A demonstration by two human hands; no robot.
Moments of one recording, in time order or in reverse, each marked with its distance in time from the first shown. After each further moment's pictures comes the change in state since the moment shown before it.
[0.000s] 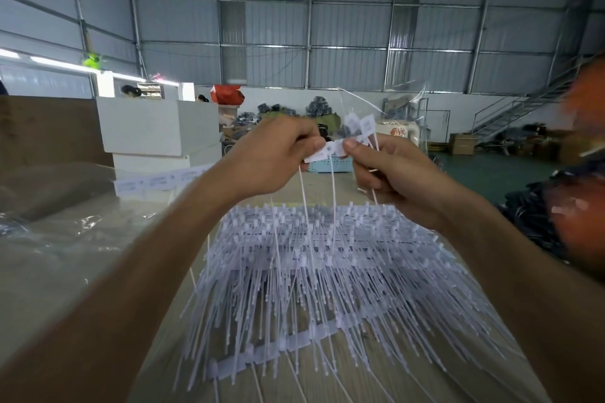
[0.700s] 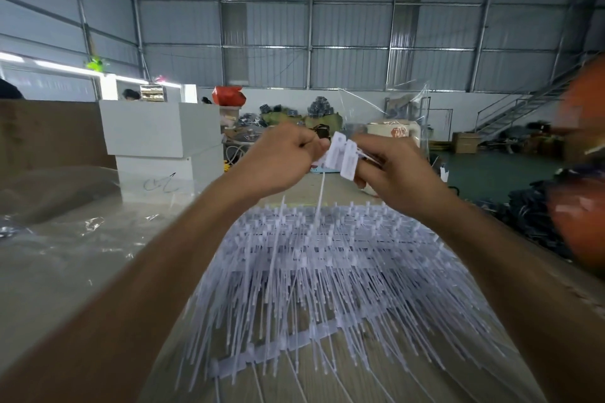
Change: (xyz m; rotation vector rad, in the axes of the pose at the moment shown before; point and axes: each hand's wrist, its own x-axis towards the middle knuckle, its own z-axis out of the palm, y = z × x) left_hand 0.003 0.012 0.011 -0.195 -0.034 -0.242; right_hand 0.001 0.004 -0.004 -0.856 0.191 -0.490
